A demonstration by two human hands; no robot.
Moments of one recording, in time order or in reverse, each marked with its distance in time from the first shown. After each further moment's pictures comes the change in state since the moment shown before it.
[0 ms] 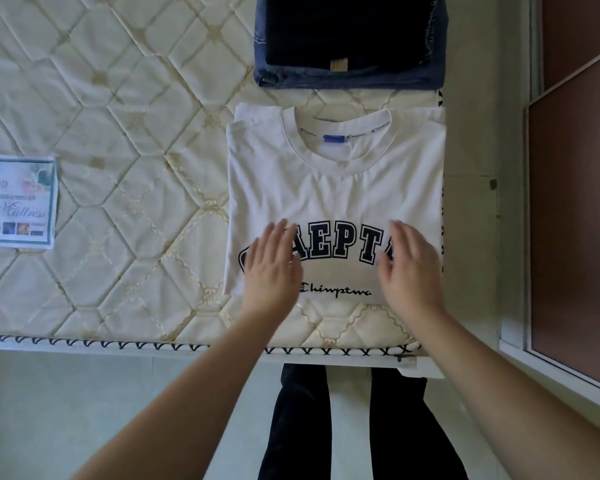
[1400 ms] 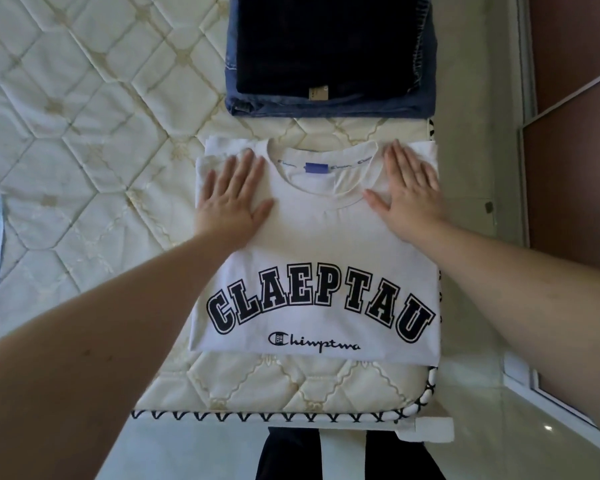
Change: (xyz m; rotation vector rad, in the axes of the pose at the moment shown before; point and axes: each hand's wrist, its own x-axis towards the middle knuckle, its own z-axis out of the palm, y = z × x) left_hand 0.193 -0.065 0.016 0.374 -0.147 0.123; right_hand 0.192 0.066 0.030 -0.244 -0.294 -0.048
